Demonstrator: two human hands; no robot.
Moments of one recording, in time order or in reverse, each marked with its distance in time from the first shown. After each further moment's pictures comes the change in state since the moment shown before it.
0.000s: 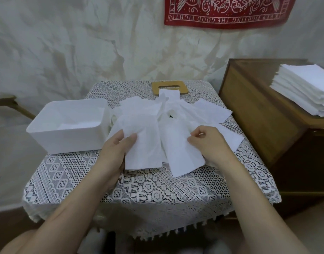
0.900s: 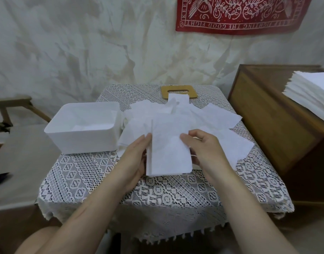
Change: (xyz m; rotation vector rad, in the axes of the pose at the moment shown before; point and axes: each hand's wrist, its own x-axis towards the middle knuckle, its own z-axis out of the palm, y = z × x) left_hand -0.002 -0.002 0.016 -0.078 -0.074 -0.107; right_hand -0.041 -0.044 0.037 0.509 -0.102 0.016
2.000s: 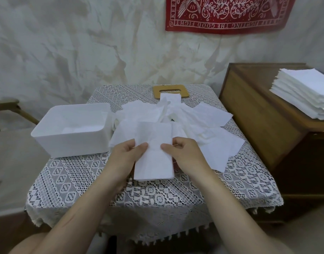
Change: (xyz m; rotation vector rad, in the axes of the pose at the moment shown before) left_hand -0.002 -0.001 -0.006 0.230 0.111 0.020; right_hand 0.007 0.021 0.011 -0.277 0.009 0.017
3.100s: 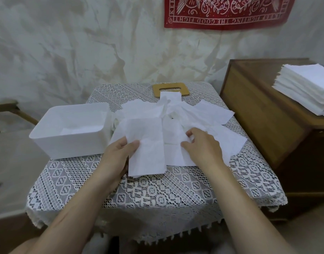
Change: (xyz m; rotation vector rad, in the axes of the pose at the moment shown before) left_hand 0.007 0.004 -0.015 -0.039 0.010 -0.022; right_hand 0.031 0.009 -0.034 -0.757 0.202 -0.018
